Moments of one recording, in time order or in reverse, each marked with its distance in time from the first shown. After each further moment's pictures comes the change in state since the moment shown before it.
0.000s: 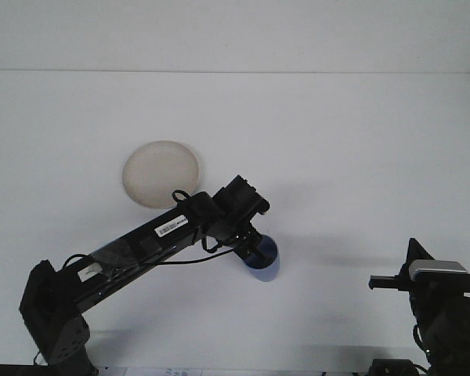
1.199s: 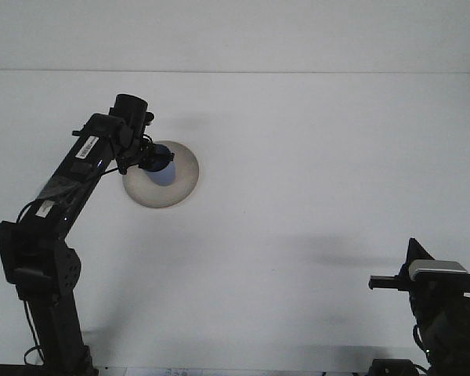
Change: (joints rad) left arm 0.640 0.191 0.293 -0.120 -0.232 0.066; right arm 0.000 0.000 0.000 0.000 0.000 0.000
